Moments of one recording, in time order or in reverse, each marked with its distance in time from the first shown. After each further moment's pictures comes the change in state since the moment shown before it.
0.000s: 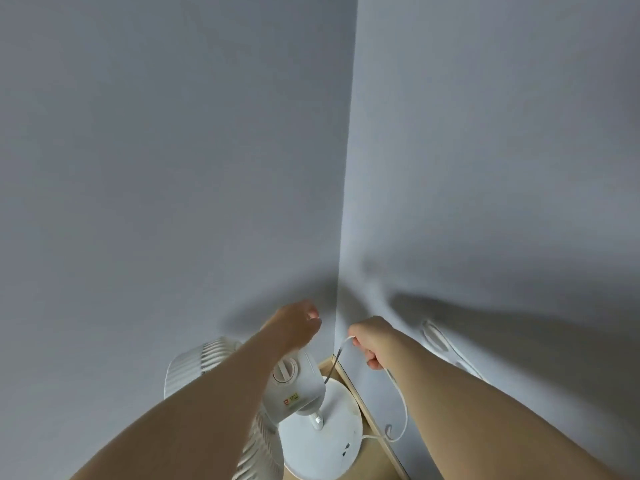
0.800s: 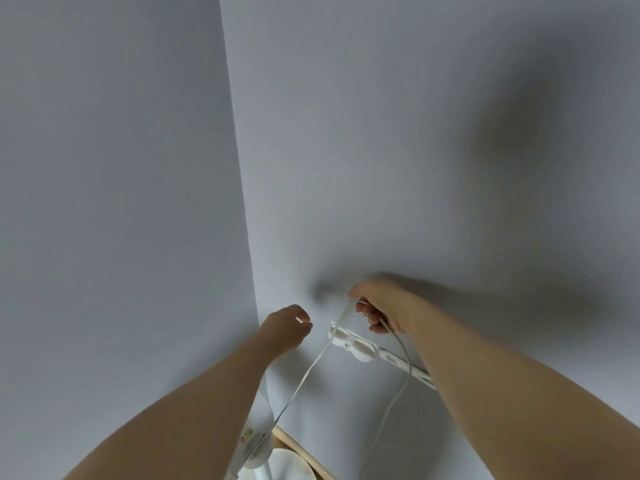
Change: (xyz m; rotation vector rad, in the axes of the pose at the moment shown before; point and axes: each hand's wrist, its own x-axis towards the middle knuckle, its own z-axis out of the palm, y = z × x) left_hand -0.085 0.085 -0.004 -0.018 -0.001 0.404; right_hand -0.198 0.034 -0.101 0.307 0.298 -0.184
